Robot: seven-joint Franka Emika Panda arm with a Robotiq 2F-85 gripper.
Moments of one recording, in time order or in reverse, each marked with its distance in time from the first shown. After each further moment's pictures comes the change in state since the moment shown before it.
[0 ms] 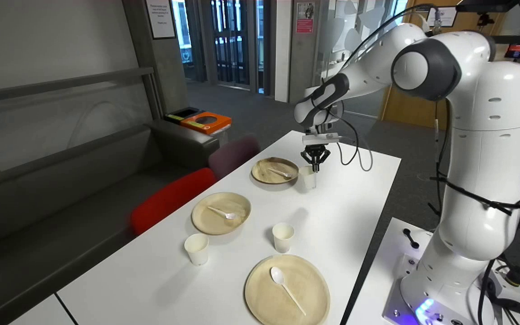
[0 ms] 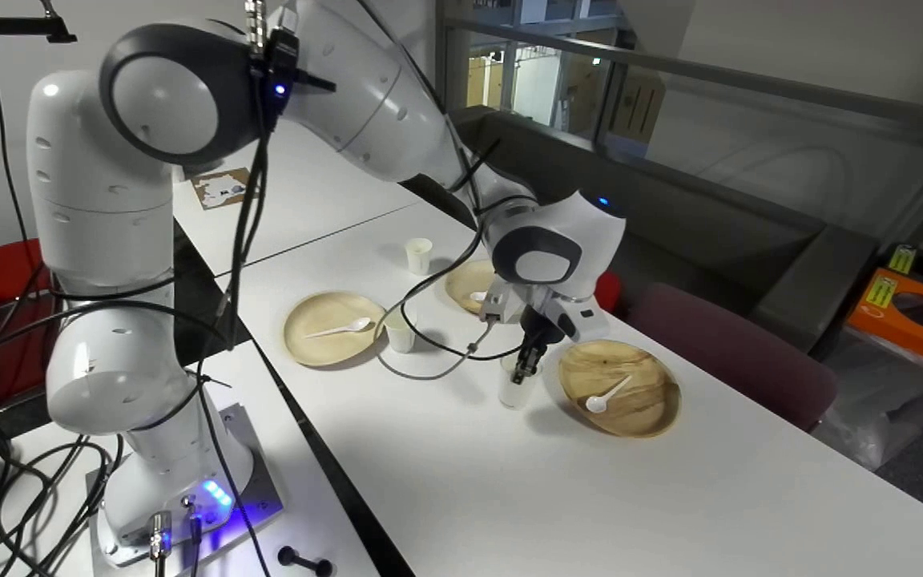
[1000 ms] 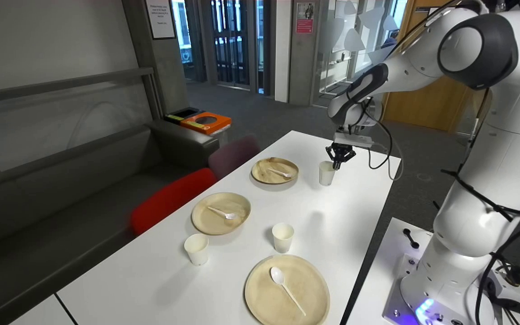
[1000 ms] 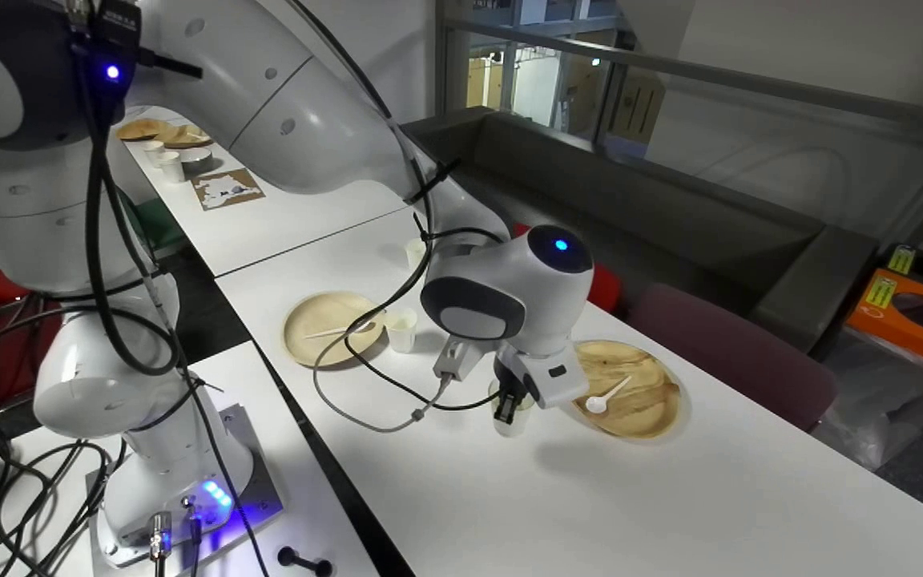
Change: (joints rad) arm -0.117 -0.236 -0.061 -0.312 0.126 0.245 -0.199
